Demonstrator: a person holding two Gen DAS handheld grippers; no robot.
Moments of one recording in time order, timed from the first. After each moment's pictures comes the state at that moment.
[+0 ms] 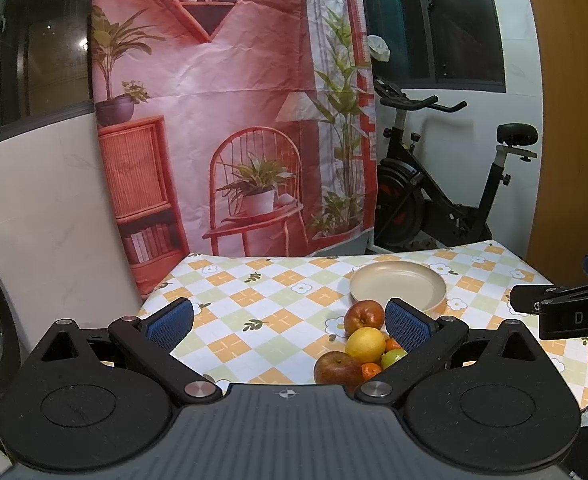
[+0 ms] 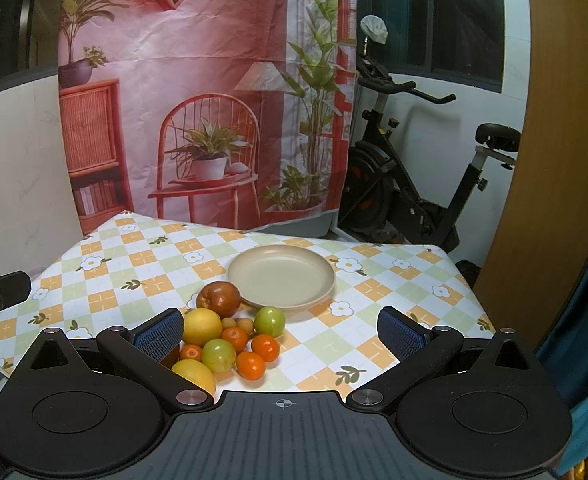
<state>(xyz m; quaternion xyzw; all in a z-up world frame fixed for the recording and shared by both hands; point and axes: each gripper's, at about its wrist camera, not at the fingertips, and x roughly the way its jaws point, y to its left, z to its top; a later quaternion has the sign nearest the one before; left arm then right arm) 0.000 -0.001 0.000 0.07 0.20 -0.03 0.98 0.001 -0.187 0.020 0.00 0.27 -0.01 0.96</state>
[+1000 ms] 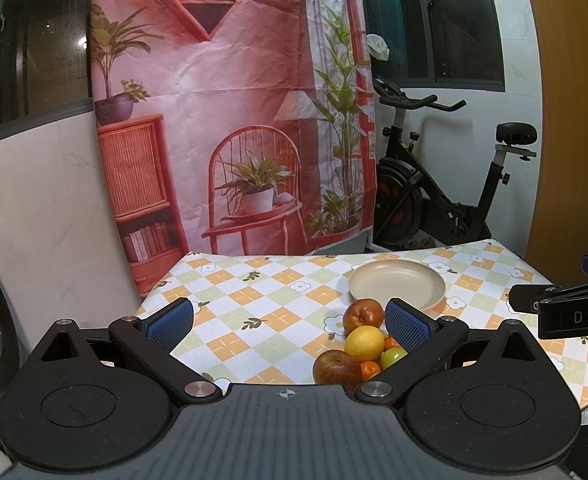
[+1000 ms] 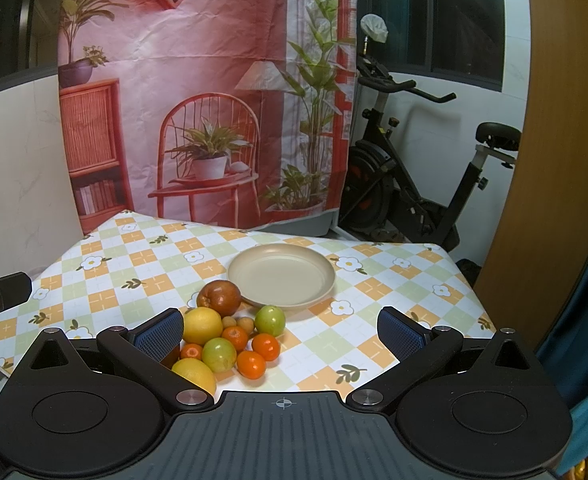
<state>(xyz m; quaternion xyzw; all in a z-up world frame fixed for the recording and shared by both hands) -0.001 -0.001 -0.001 0.07 0.20 -0.03 0.98 0.001 -0.187 0.020 0.00 0.27 -0.01 0.96</state>
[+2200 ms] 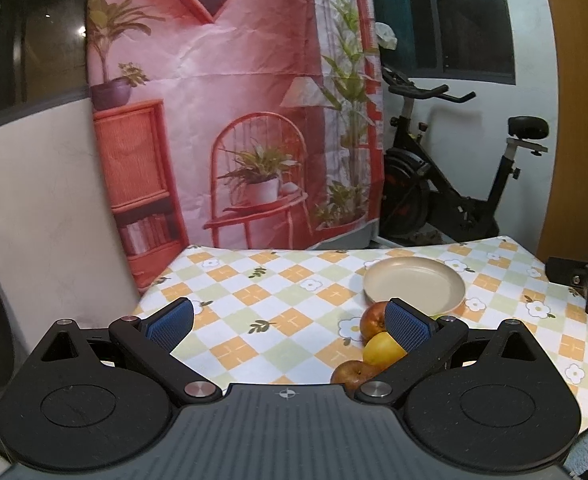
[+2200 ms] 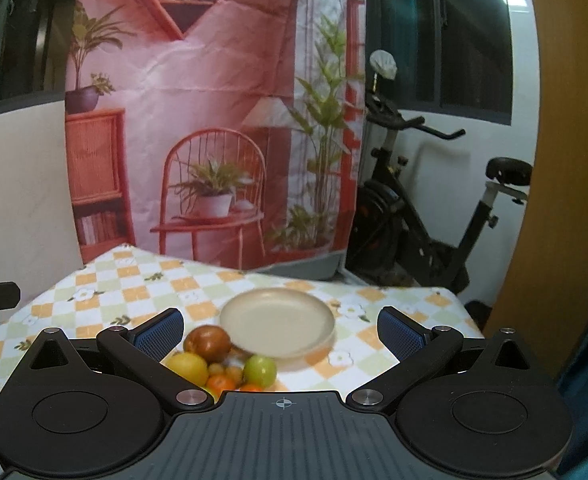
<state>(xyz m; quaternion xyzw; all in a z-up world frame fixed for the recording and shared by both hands) 0.040 0.011 -0.011 0.07 0.22 -0.03 0.97 0.039 -0.210 0.005 -0.01 0.19 0.01 0.98</state>
